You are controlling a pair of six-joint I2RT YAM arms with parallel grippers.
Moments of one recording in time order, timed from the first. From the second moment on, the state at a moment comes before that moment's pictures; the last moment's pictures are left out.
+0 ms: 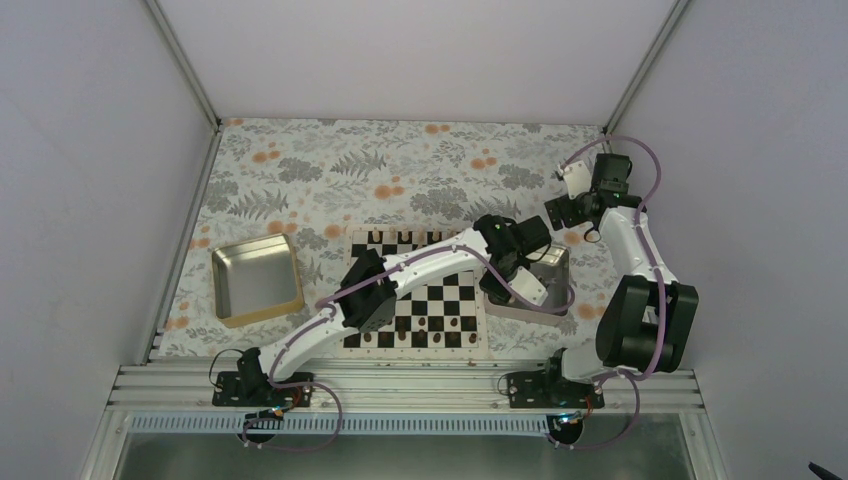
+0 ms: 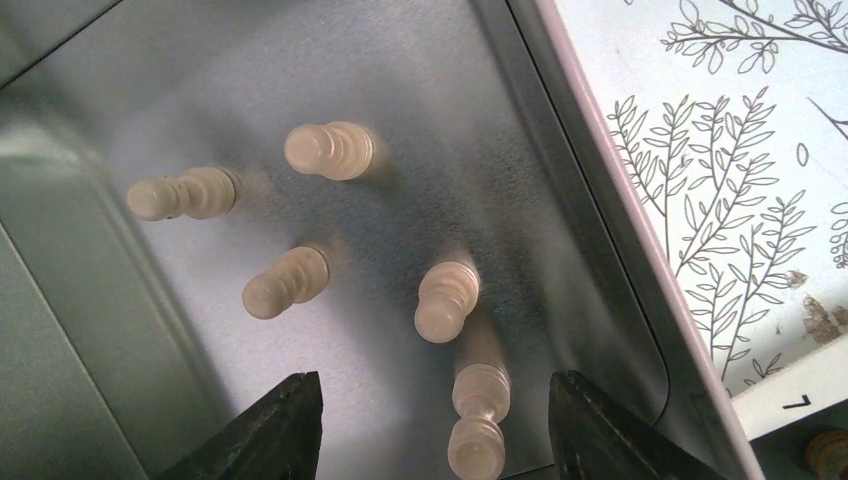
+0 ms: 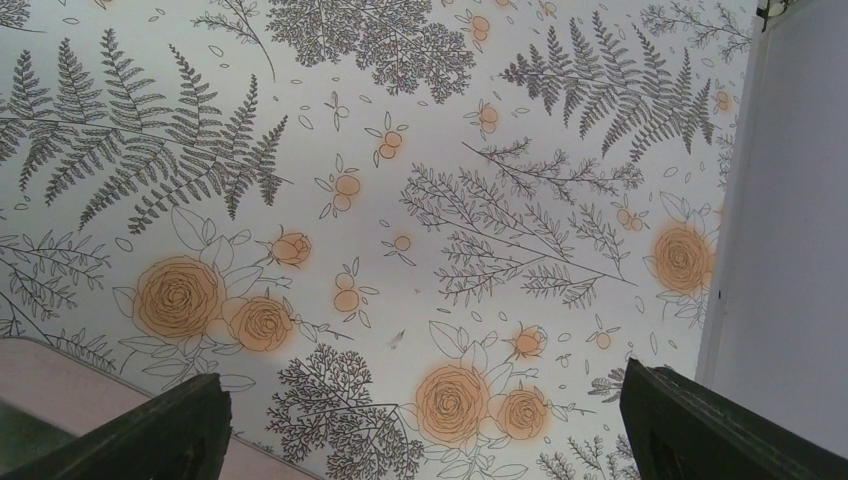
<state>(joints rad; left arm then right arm) -1.14 2.60 2.52 -1.19 0.15 1.04 -0.17 1.46 1.09 -0.53 -0.10 -0.53</state>
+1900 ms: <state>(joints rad) -1.19 2.59 2.60 -1.32 -0.04 0.72 -0.15 1.46 1.09 -0.57 -0.14 -0.53</state>
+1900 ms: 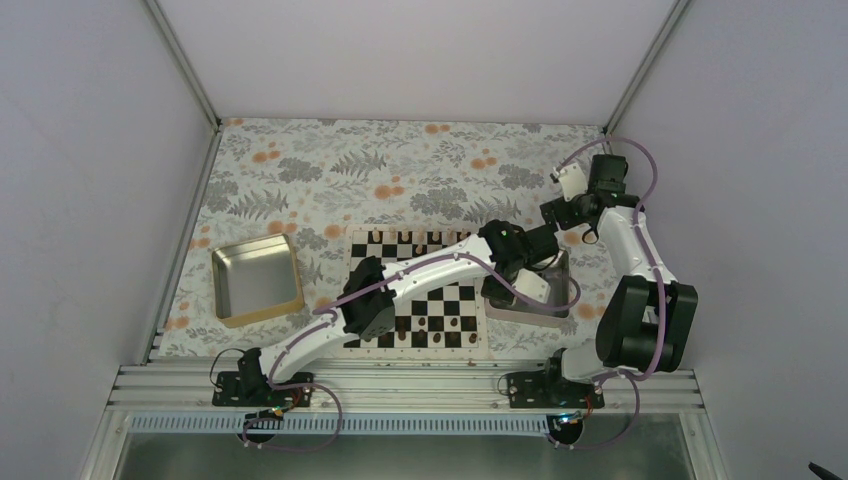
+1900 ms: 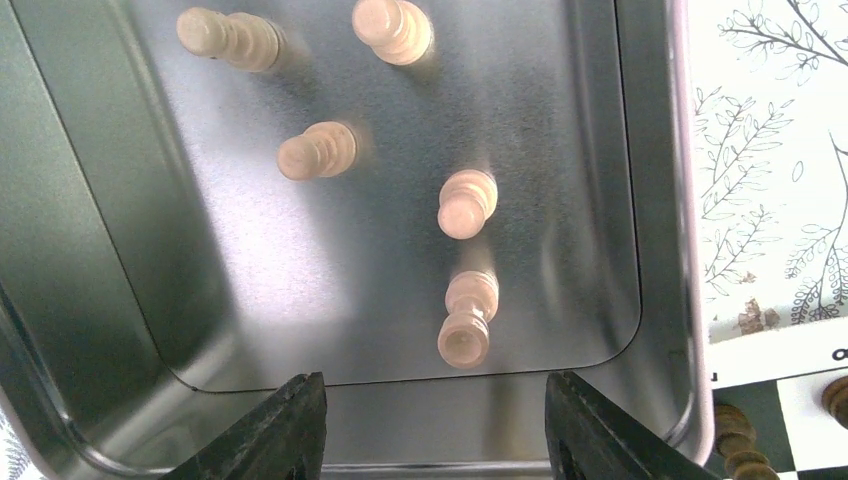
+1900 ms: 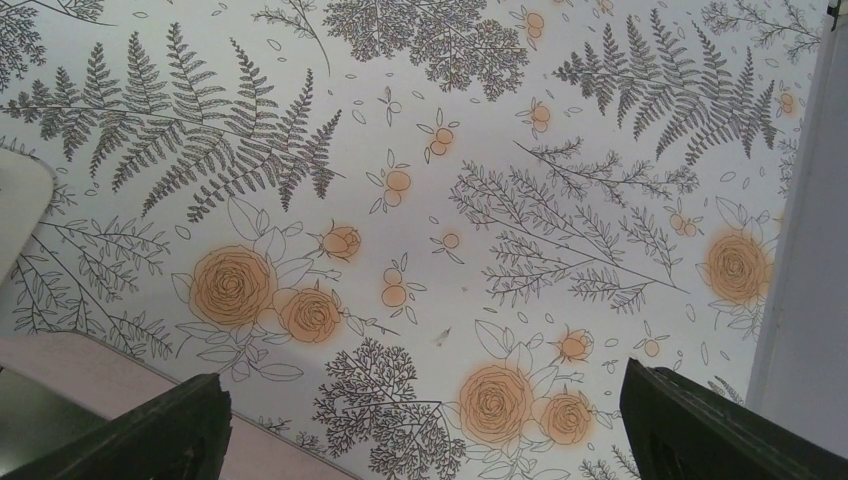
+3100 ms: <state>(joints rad) -1.16 2.63 2.60 -1.30 0.00 0.78 -0.14 1.46 1.09 -0.57 -0.14 -0.53</state>
